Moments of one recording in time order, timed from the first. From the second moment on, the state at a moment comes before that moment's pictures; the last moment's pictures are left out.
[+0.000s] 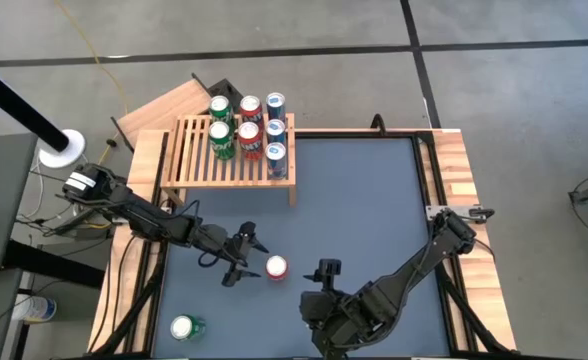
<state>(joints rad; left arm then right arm) -0.30 1.39 0.39 0.61 -0.02 -0.04 0.67 2.09 2.11 -1.14 0.68 0.53</state>
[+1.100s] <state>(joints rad) -0.31 1.45 0.55 0.60 -0.03 0.02 0.67 2.09 2.11 -1.14 0.68 0.55</state>
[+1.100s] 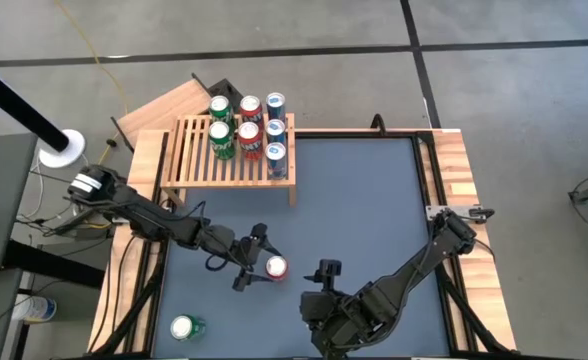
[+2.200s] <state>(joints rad) -0.31 1.64 0.55 0.80 0.01 -0.04 0.68 2.09 2.11 -1.14 0.68 0.55</state>
